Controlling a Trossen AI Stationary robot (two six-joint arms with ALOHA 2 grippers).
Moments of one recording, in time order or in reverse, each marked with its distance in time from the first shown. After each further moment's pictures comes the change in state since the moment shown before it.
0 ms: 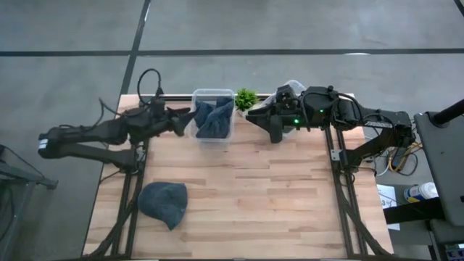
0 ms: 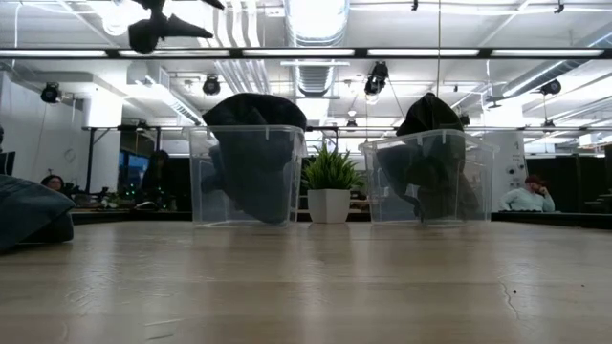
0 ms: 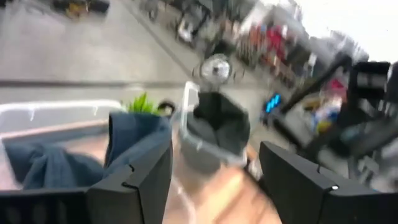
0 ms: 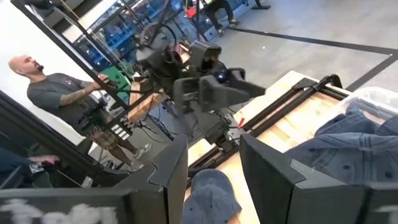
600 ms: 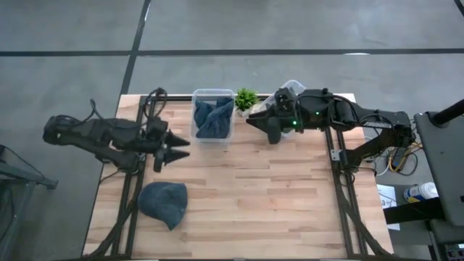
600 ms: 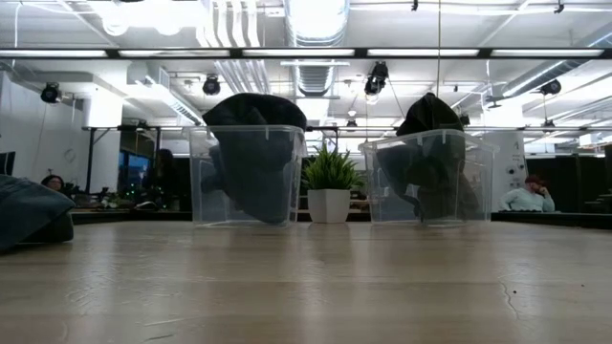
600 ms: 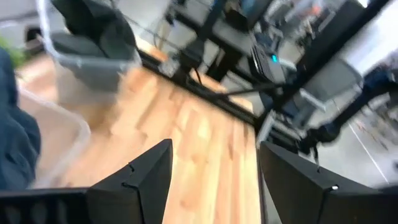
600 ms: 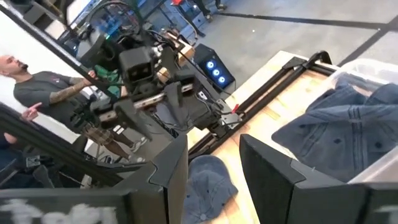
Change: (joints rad) left arm -0.312 0.019 0.221 -0.327 0.273 0.107; right arm 0.001 0.000 -0.019 -0.052 0.005 0.067
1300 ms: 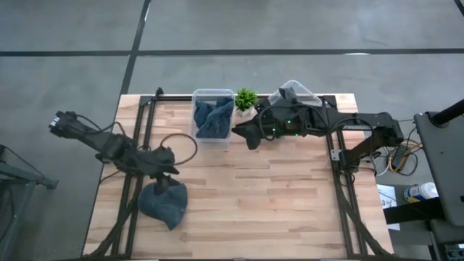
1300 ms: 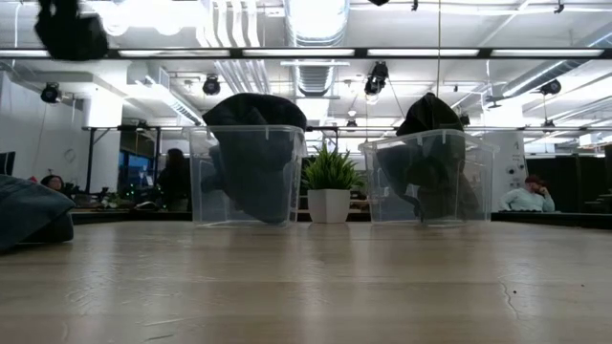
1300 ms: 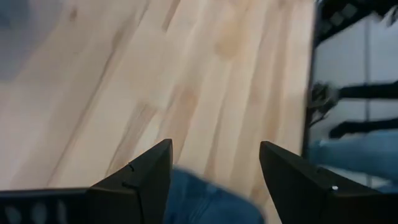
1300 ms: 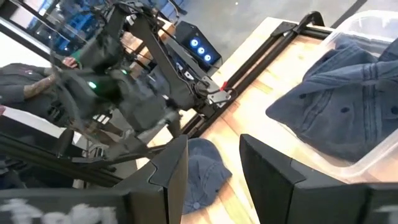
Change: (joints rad) left arm -0.202 0.058 -0.159 -0.322 0.092 -0.211; right arm 0.000 0.138 -0.008 0.024 -0.001 0.096
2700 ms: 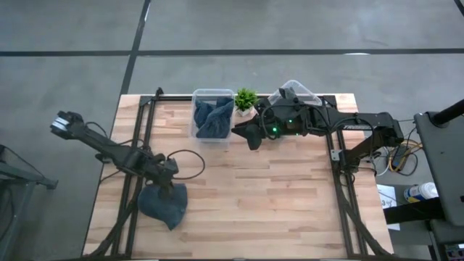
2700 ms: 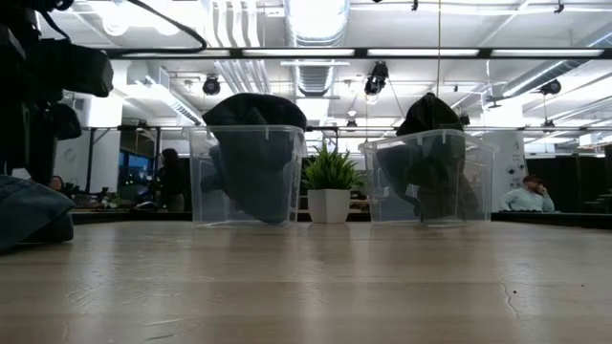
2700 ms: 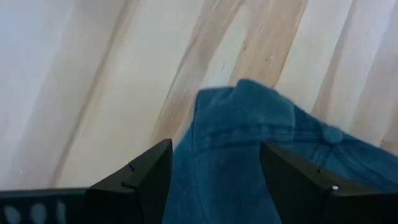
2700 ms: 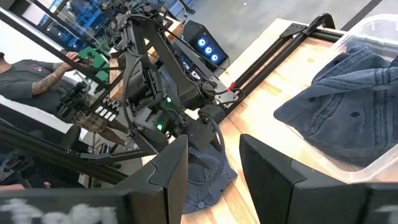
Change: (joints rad) left arm -0.005 0.082 -0.317 0.045 0.050 -0.017; right arm -0.001 -0.004 0.005 0.016 -0.026 -0.023
